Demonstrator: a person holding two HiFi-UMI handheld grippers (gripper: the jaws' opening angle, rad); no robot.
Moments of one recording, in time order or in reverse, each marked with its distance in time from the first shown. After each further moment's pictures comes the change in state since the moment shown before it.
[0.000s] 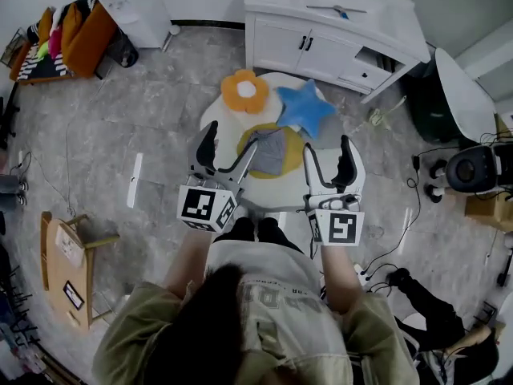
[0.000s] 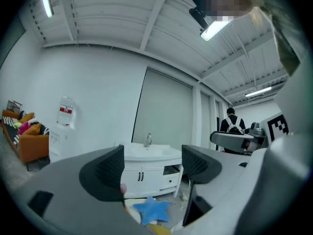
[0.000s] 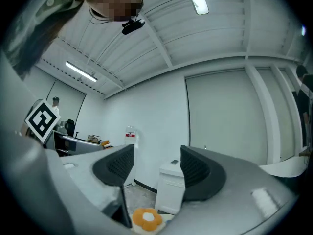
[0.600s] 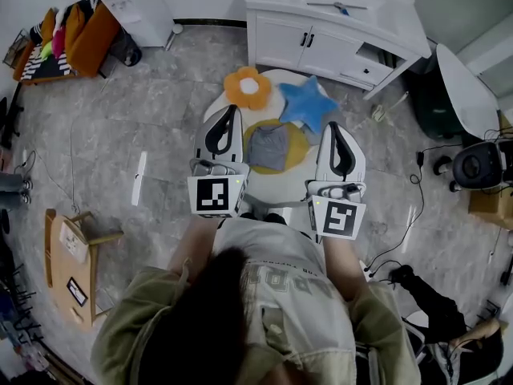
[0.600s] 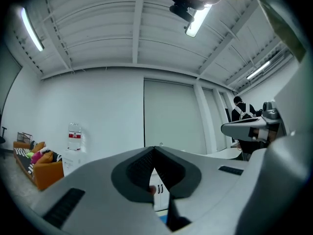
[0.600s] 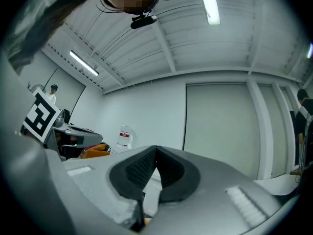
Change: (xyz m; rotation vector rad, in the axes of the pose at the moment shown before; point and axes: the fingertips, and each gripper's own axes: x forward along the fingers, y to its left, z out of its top) left arm 0.008 -0.003 0.051 0.191 -0.120 0.139; right arm 0.007 -0.006 0.035 -0.132 -0.028 -0.067
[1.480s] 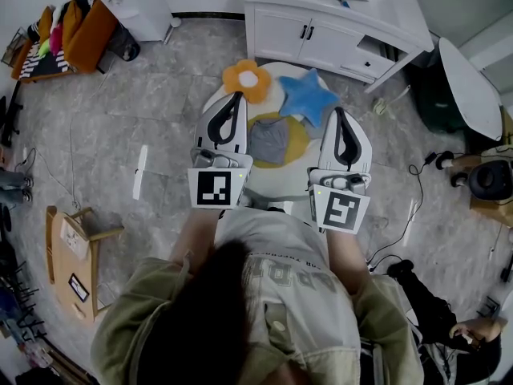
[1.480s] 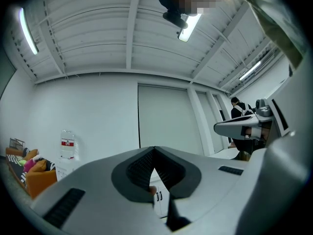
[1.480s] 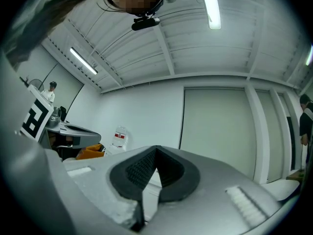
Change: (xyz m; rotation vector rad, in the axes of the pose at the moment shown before) left arm 0.024 -0.019 0.024 -0.001 -0.091 -0.051; right arm 0.018 -0.018 0.010 -0.024 -0.033 -0.043
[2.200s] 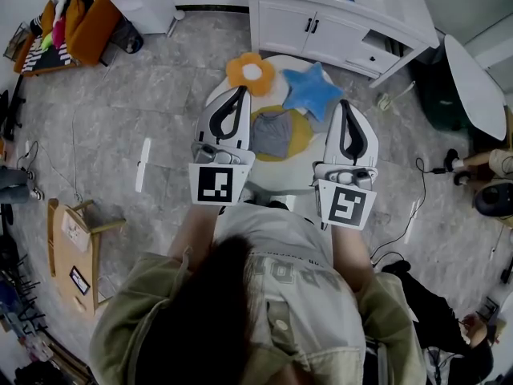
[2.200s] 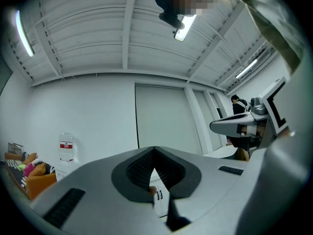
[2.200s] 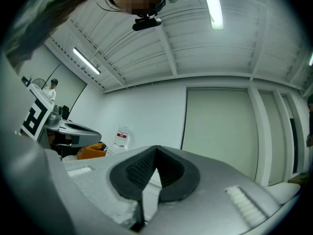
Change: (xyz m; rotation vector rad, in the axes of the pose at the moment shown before) left arm -0.006 -0.007 0.001 0.030 0.000 -0.020; right arm -0.003 0.000 0.001 -0.021 -0.005 0.032
